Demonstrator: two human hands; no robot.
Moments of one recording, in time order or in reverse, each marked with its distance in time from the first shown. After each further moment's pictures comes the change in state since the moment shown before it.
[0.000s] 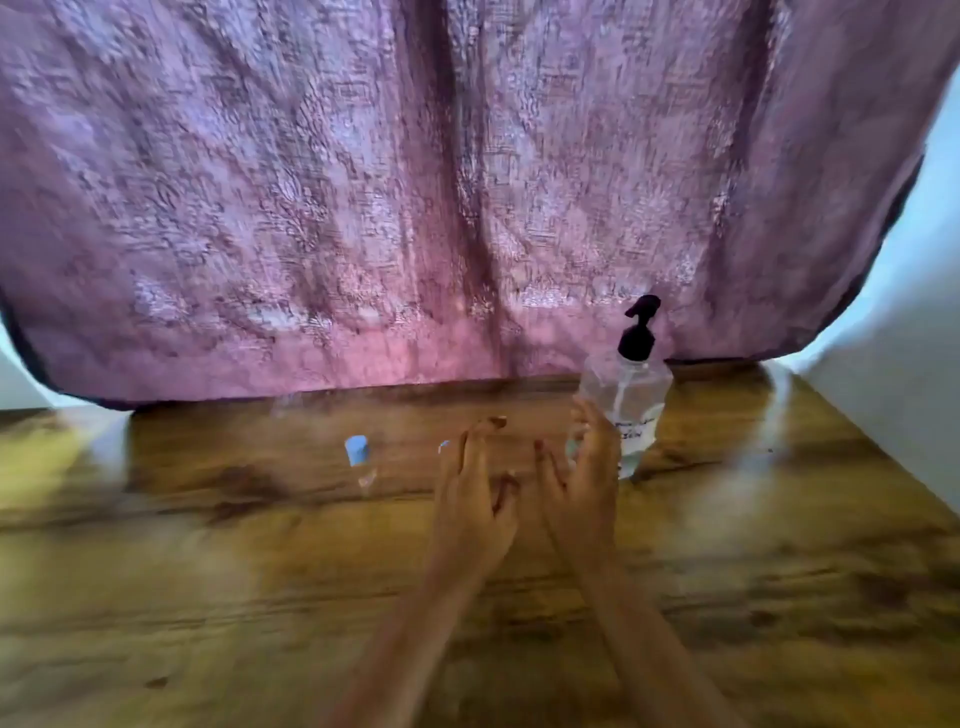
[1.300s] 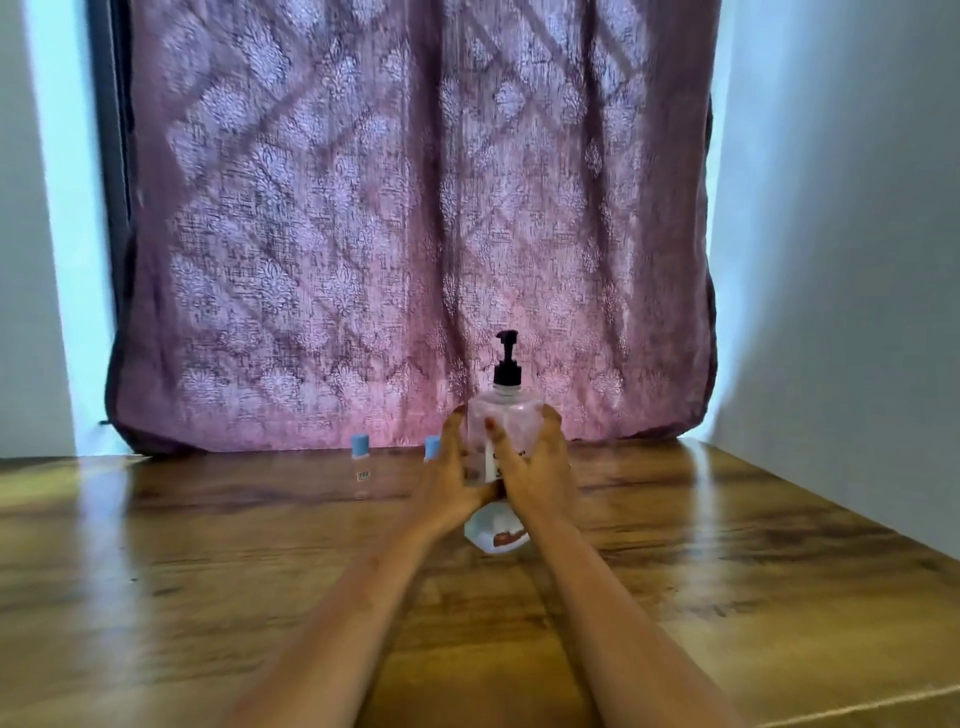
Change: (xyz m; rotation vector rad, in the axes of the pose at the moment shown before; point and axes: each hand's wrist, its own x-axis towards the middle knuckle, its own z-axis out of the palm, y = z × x) left_hand -0.068 0.013 -0.027 -0.072 -0.173 0.087; right_hand -0.067 -0.025 -0.025 0.030 0.060 -0.003
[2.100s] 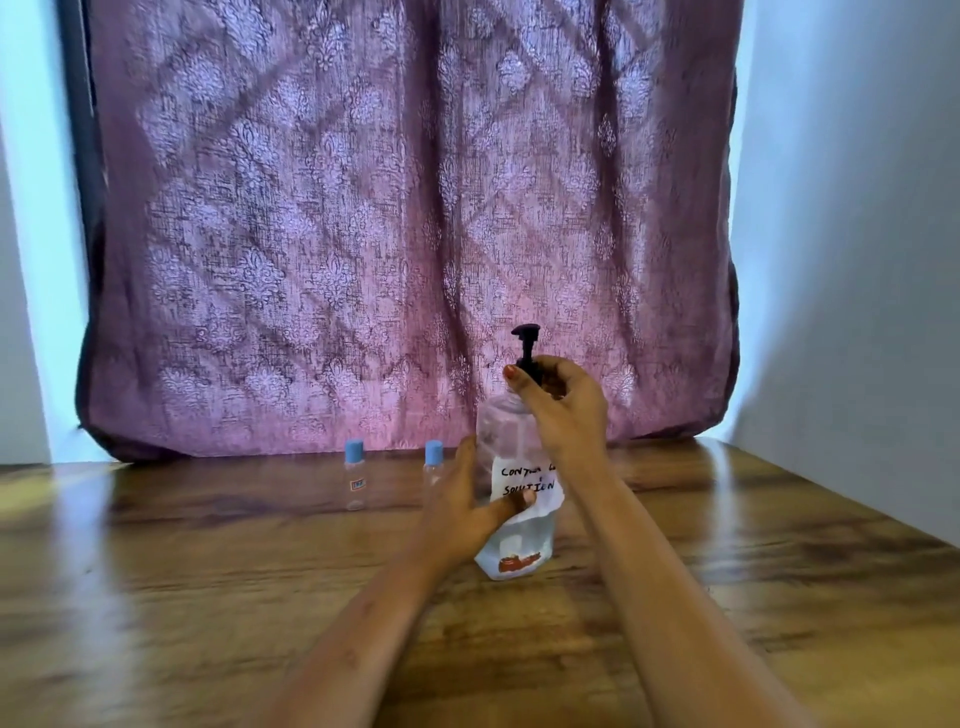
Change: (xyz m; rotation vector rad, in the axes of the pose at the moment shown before) left_hand 0.008 -0.019 0.018 -0.268 -0.022 0.070; right_hand 0.052 -0.036 -0.020 0.535 -0.046 -0.127
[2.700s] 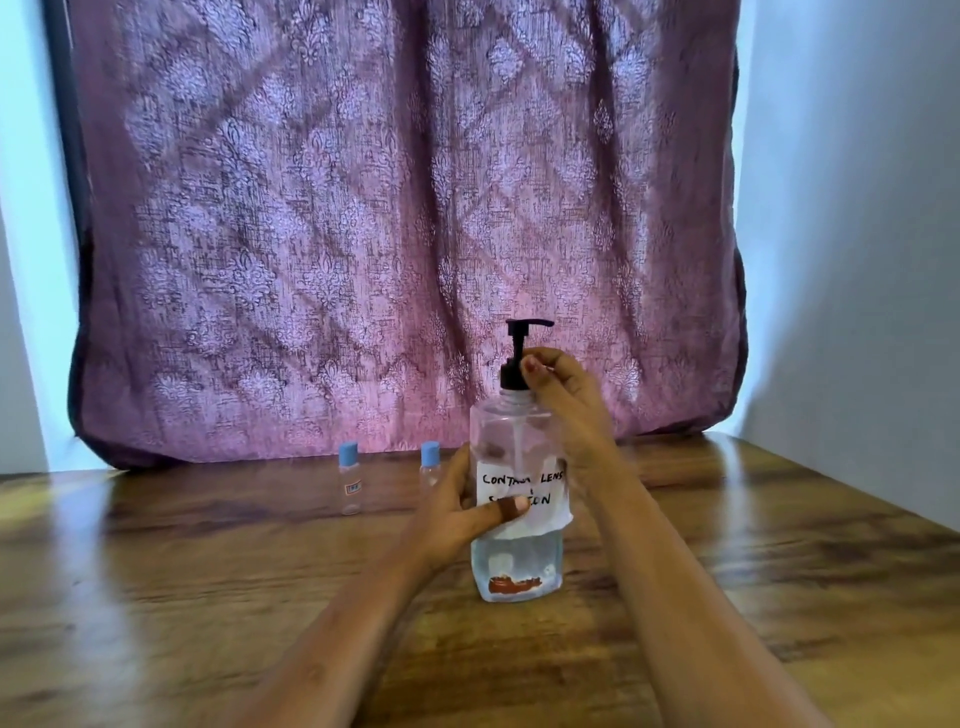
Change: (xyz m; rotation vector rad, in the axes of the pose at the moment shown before) left_hand -0.001 -0.004 -0.008 -0.179 -0.125 -0.107; right_hand 0.001 0.001 -0.013 0.416 -0.241 0.141
